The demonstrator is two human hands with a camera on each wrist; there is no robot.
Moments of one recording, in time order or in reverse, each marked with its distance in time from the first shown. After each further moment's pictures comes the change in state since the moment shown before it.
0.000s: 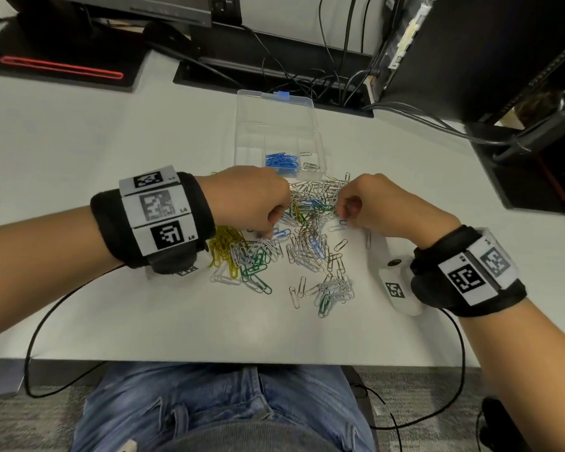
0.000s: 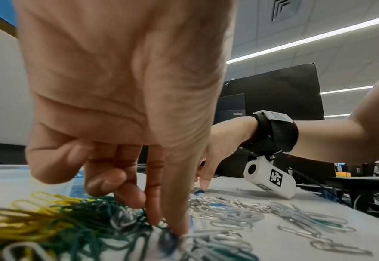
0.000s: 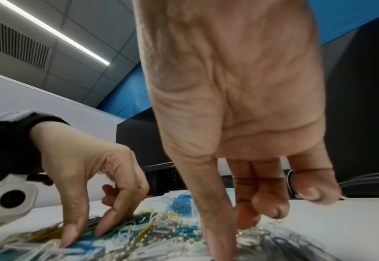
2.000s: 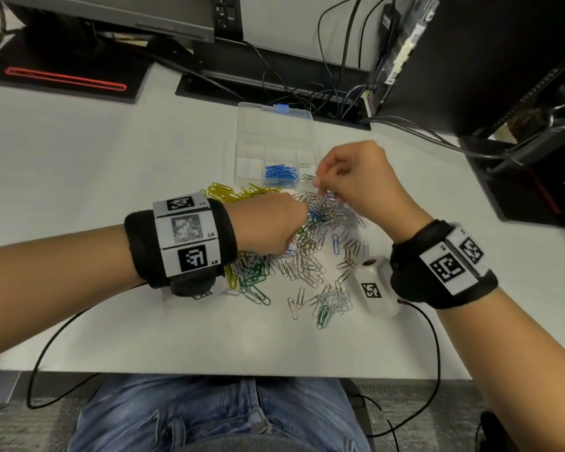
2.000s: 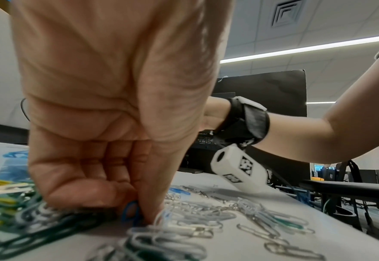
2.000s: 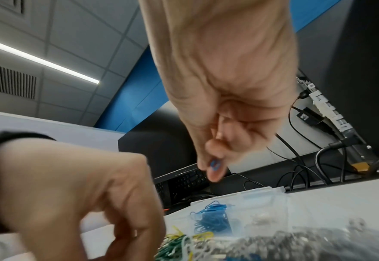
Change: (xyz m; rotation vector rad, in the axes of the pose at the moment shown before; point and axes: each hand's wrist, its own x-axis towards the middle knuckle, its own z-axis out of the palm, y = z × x) left_hand 0.009 0.023 0.010 -0.059 0.005 0.015; right_hand 0.016 -0.034 -0.014 0.508 0.367 -0.048
